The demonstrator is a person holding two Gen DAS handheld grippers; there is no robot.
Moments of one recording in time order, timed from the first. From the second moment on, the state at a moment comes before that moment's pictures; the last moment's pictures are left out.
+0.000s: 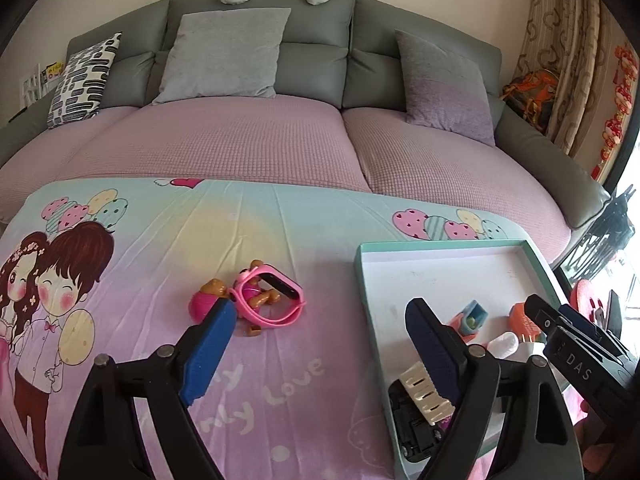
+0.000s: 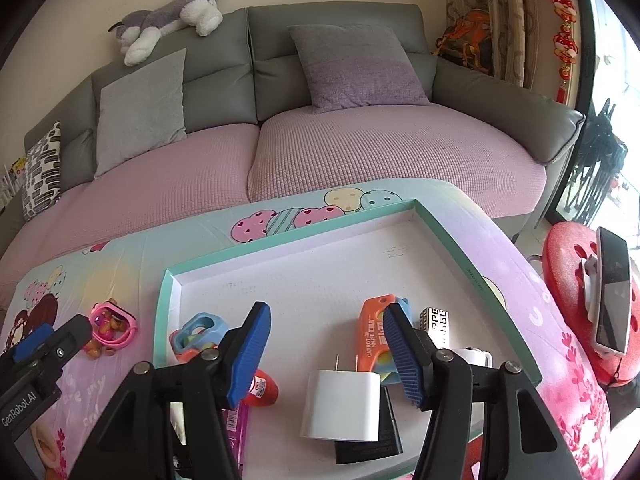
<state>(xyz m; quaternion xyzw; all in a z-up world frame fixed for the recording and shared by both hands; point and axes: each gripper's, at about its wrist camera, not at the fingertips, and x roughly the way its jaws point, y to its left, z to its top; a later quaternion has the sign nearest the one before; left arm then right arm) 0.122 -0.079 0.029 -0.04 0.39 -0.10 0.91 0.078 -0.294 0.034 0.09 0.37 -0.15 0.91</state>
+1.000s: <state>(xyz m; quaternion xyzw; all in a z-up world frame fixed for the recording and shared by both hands) 0.124 0.024 0.016 -0.11 0.38 0.07 0.91 0.097 -0.208 0.036 0.08 0.36 -0.04 0.93</state>
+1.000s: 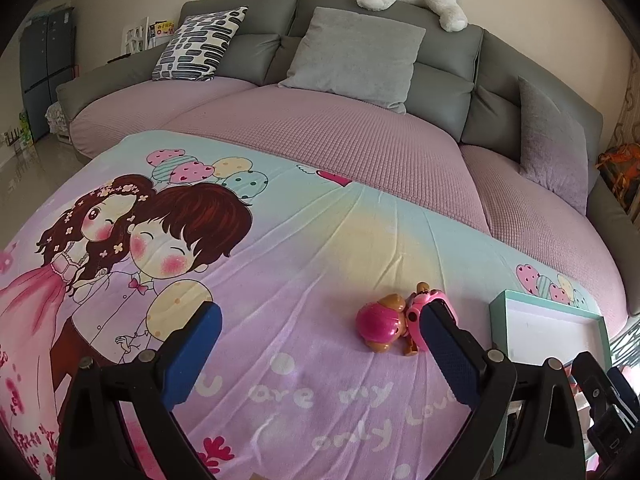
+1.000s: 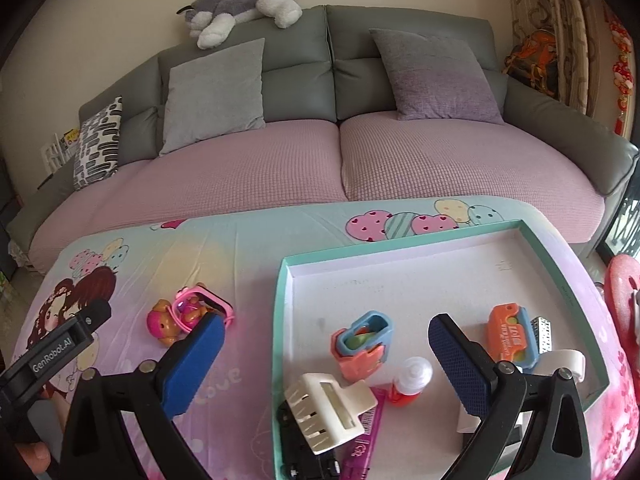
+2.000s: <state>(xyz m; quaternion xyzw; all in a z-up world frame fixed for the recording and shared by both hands) 0.122 0.099 -0.007 -0.18 0.39 0.11 0.90 0.116 -0.131 0.013 0.04 0.38 0.02 0.92</state>
